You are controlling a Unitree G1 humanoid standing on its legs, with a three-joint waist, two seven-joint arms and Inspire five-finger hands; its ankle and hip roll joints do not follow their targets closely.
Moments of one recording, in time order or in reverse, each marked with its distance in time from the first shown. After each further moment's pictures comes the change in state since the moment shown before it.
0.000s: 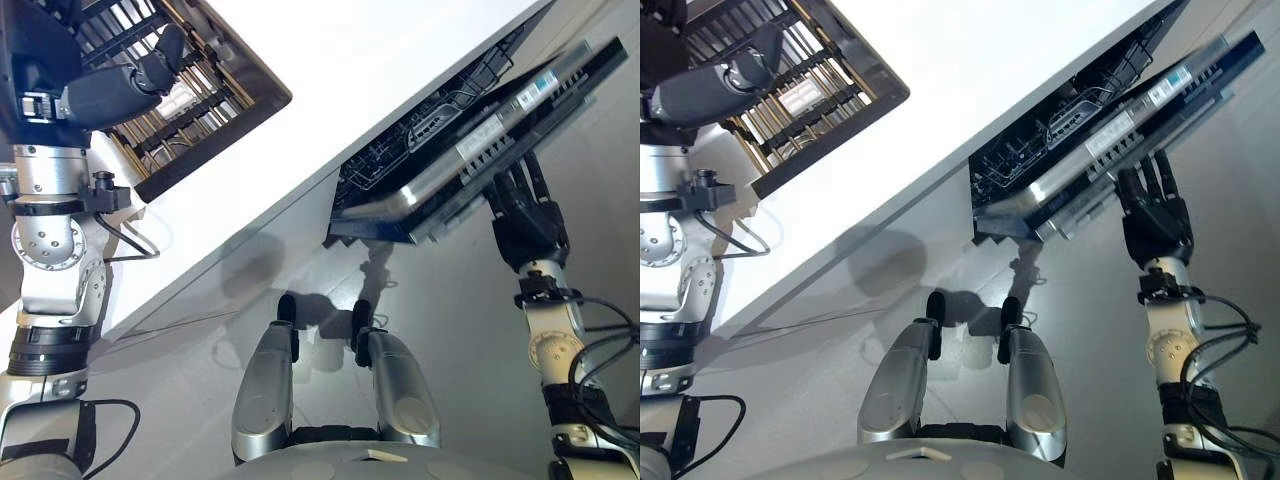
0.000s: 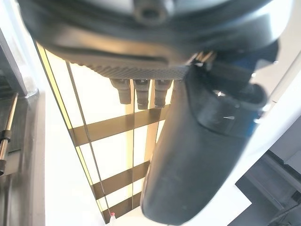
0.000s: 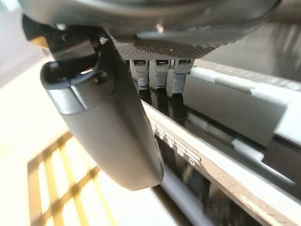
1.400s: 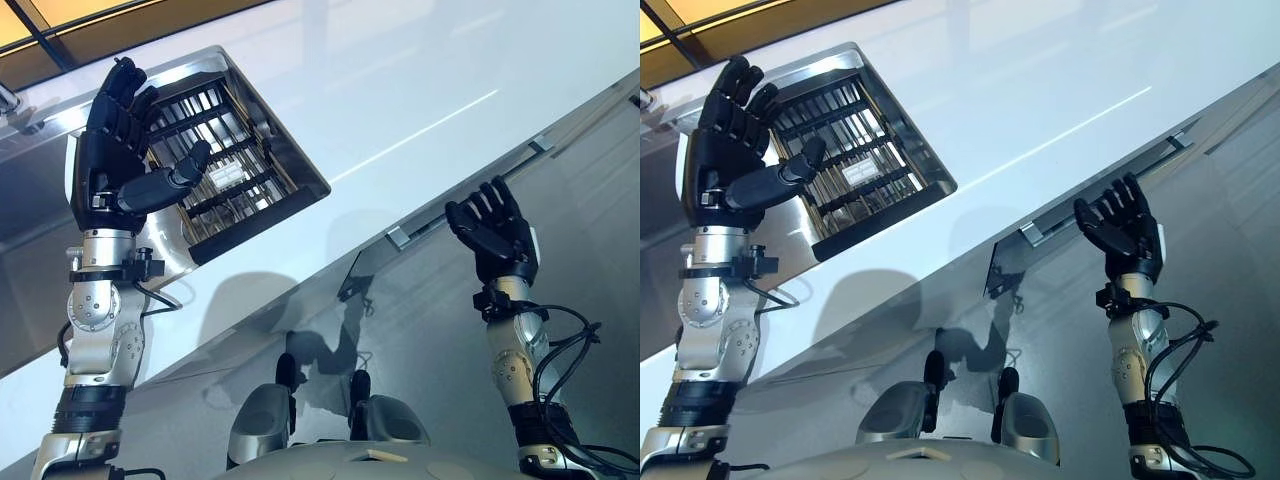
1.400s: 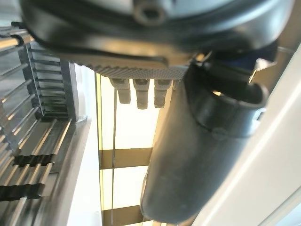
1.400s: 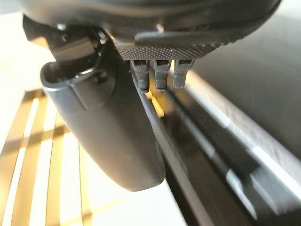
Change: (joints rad) left arm 0.279 -0.235 0.009 0.027 -0.134 0.052 -0.127; right arm 0.117 0.148 -0.040 0.056 -0.573 -0.118 -0.363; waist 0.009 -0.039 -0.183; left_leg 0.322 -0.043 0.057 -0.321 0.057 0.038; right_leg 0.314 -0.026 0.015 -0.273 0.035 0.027
